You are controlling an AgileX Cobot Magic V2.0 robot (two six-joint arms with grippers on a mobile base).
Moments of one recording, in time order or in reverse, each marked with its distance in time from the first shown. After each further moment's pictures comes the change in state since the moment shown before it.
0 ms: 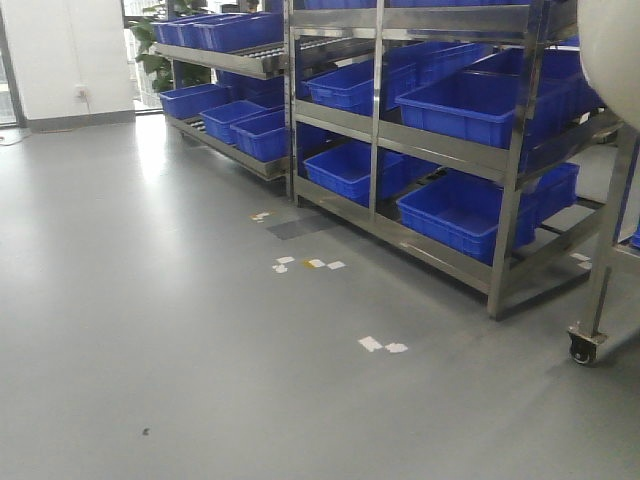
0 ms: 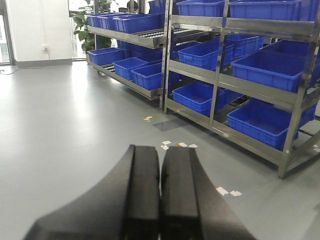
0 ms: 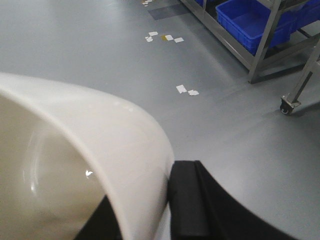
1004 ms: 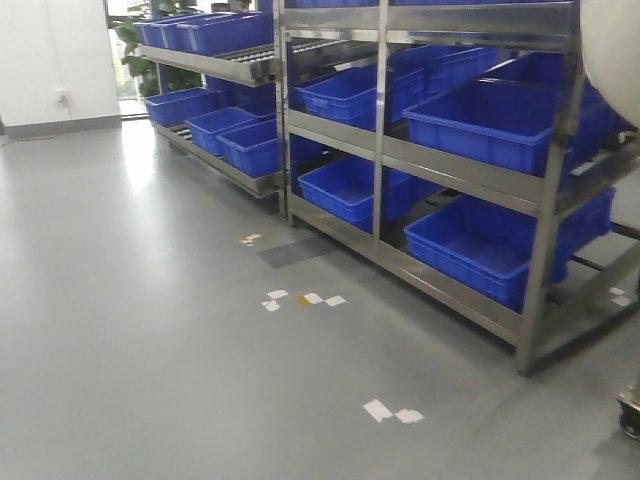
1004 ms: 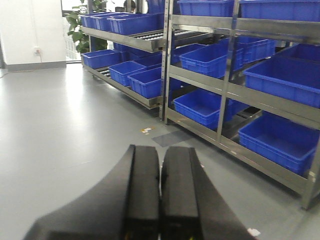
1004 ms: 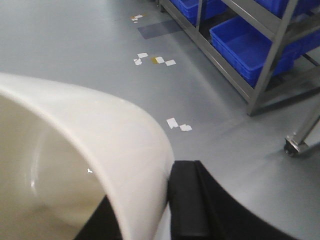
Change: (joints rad) left arm 0.000 0.000 0.000 0.000 0.000 0.000; right arm 0.000 0.000 0.000 0.000 0.000 0.000
